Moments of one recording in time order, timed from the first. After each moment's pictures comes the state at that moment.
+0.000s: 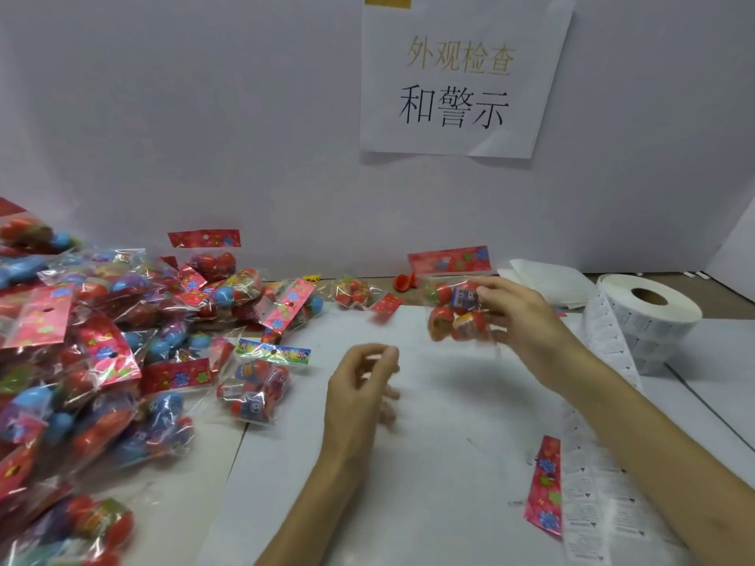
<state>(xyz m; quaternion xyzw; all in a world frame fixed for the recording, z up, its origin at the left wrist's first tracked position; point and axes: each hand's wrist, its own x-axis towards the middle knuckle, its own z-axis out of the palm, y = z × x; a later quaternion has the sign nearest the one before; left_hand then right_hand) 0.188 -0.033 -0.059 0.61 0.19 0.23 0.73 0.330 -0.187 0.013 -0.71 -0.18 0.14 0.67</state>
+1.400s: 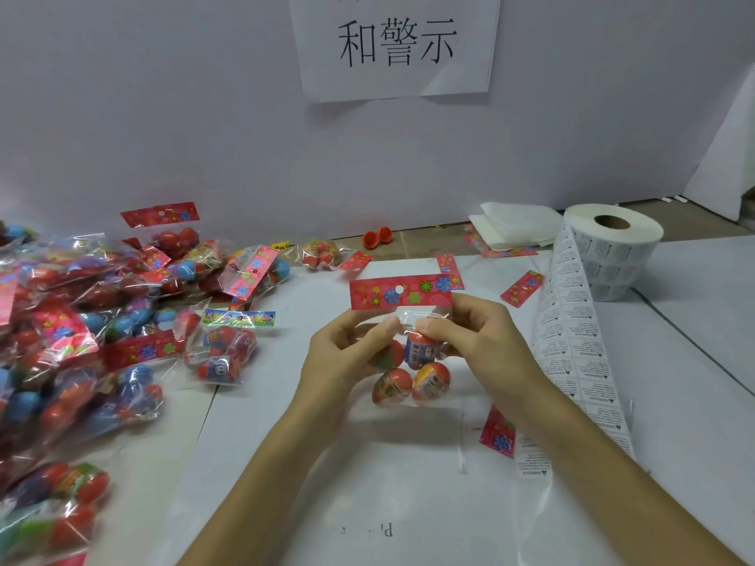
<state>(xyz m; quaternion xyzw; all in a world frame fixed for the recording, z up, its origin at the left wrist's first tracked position) 0.171 -0.057 -0.038 0.66 0.15 0.10 0.73 0.248 -0.217 -0.030 -0.71 -0.22 0.11 0.66</state>
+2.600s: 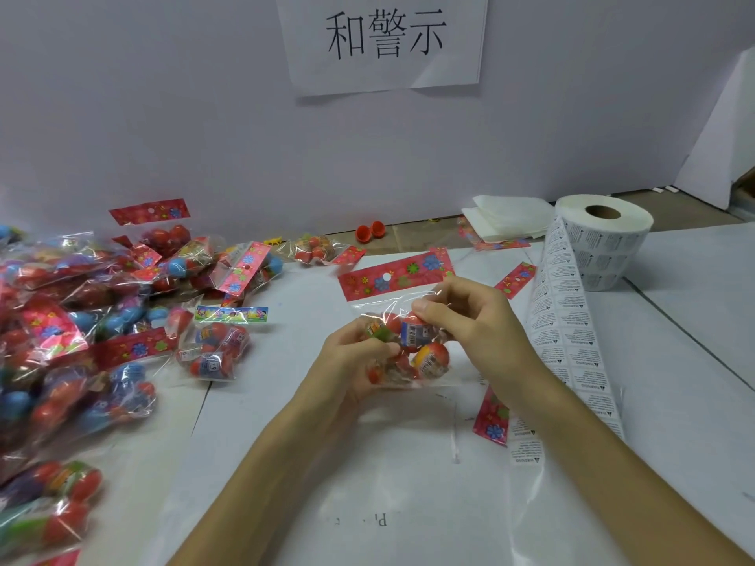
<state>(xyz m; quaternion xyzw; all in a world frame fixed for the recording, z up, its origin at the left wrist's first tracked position) 0.173 -0.060 -0.046 0.59 0.11 -0.01 0.80 0.249 -0.221 -0.024 -0.73 -0.22 0.07 0.64</state>
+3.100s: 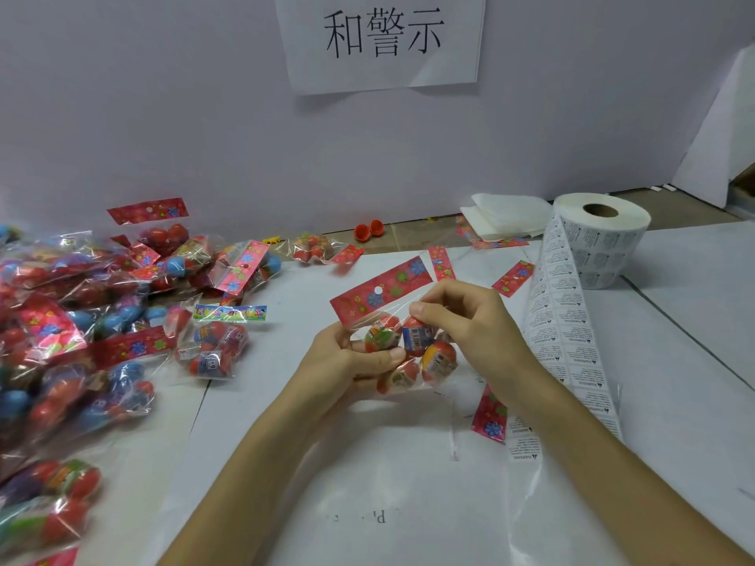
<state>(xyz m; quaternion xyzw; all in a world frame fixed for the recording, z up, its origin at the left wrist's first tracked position) 0.174 -0.051 -0.047 0.63 0.11 -0.02 0.77 0.250 -0.220 -0.028 -0.74 -0.22 0.08 0.63</state>
